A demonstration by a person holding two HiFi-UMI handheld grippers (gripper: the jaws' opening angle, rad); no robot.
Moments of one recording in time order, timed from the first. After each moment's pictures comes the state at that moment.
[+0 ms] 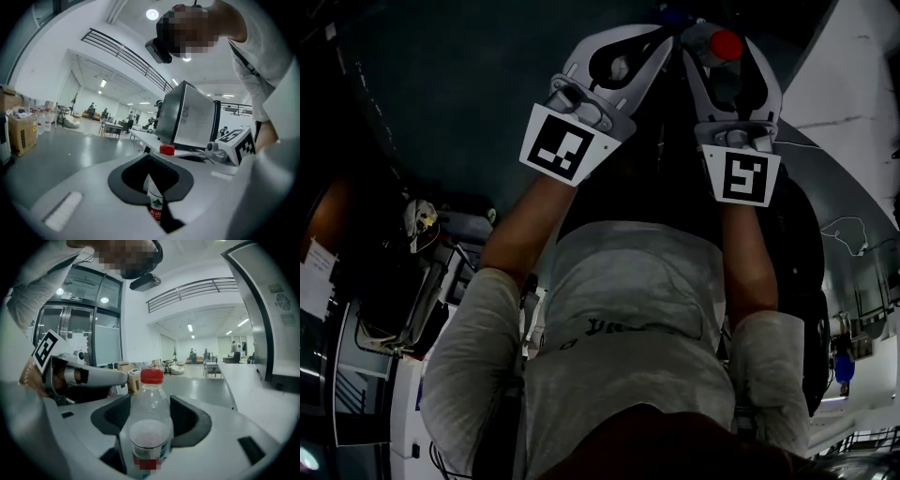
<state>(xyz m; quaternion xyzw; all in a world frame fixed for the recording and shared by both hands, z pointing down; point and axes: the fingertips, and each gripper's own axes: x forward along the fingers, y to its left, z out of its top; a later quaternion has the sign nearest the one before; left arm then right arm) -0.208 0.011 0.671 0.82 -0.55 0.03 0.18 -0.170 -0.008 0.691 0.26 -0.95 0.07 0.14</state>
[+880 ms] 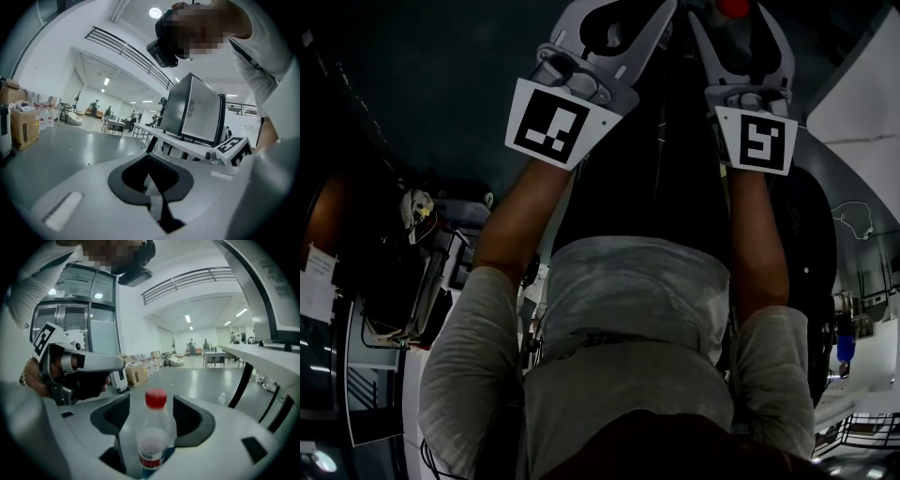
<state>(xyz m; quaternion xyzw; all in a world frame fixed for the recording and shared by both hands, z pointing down) -0.218 -0.007 0.740 0.81 -0.56 0.02 0.19 -0.172 -0.023 0.790 0.26 -0.94 0.11 0.17</state>
